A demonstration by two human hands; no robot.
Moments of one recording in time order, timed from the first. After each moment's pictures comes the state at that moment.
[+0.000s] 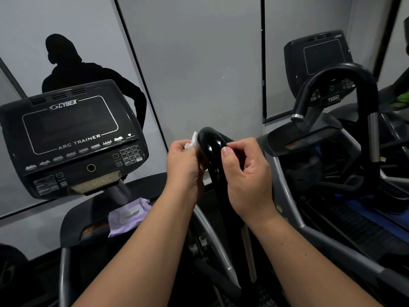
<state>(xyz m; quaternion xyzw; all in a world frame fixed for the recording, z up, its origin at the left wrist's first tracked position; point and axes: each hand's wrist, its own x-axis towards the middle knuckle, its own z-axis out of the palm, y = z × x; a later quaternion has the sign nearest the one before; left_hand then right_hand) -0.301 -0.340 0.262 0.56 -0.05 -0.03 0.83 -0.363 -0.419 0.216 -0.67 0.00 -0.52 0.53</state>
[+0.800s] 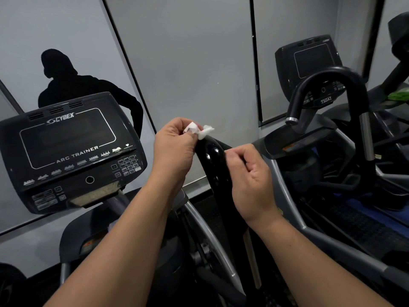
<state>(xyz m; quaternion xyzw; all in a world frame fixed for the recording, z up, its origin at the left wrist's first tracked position) -0.288 -0.329 0.301 0.70 -0.22 0.08 0.68 -0.363 -0.425 0.215 -0.64 -0.01 -0.48 0.60</state>
